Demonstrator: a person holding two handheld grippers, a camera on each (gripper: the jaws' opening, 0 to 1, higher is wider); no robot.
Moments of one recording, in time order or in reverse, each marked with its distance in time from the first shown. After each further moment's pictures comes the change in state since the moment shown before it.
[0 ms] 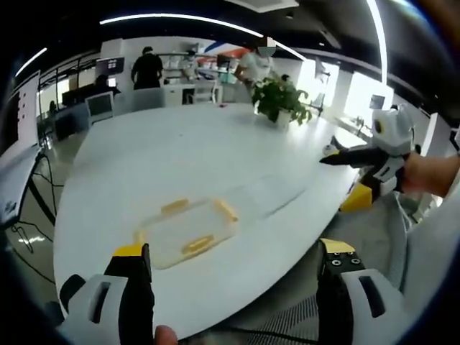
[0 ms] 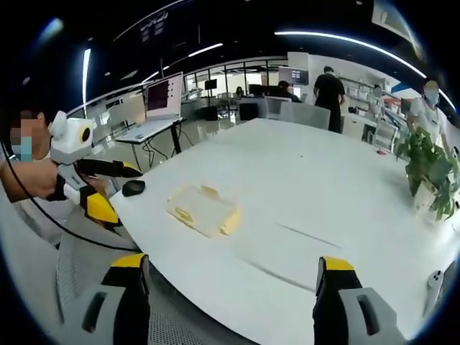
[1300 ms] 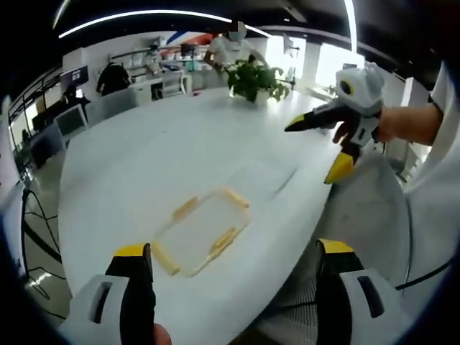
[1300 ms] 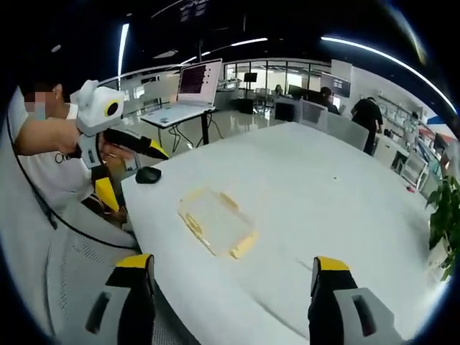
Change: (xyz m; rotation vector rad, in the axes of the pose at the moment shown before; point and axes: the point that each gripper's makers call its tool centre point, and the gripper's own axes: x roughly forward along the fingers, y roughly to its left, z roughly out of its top) left arm 0.001 0.044 0.003 0.194 0.113 -0.127; right arm 0.048 0.015 0.037 -0.210 0.048 0.140
